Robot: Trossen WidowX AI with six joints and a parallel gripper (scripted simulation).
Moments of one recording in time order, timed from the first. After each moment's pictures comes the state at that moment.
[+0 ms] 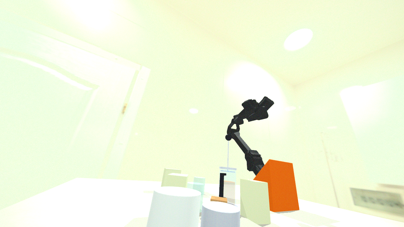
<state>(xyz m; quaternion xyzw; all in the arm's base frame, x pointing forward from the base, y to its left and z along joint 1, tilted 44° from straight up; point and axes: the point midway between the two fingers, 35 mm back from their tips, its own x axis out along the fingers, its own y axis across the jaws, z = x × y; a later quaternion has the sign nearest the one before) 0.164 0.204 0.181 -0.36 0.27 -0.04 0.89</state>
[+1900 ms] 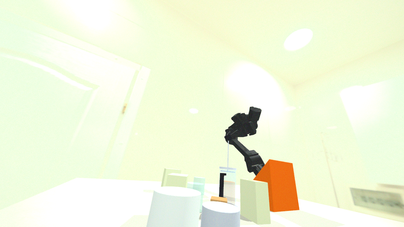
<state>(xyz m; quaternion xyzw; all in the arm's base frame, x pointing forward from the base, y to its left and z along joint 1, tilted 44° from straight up) 0.213 0.115 0.139 -0.35 0.24 -0.14 0.90</state>
